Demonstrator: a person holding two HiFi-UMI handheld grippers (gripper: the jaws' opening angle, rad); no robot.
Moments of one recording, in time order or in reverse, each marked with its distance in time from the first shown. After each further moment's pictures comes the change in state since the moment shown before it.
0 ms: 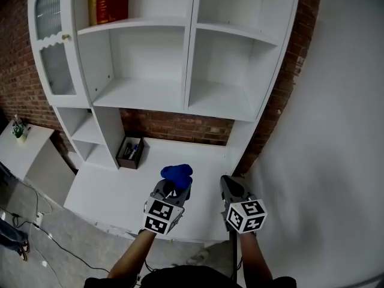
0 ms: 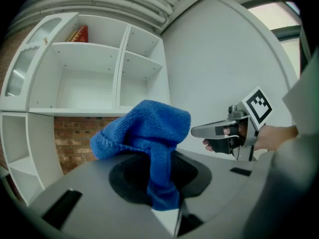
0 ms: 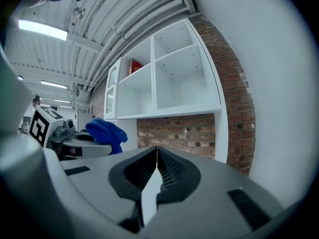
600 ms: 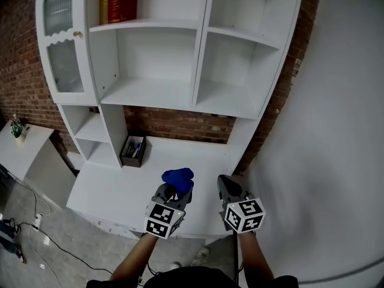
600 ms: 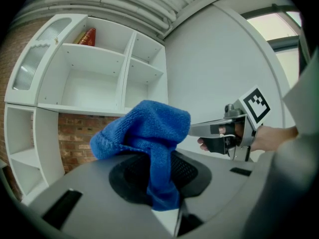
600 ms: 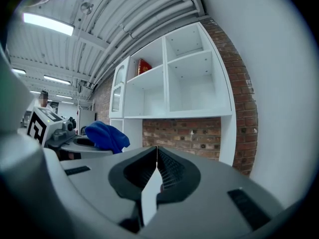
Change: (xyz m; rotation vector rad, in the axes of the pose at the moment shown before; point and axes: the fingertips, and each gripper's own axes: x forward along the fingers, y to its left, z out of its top) left arm -0.050 0.000 -0.009 -0.043 -0.027 -0.028; right arm -0.009 0.058 0.007 -0.047 0.004 0.001
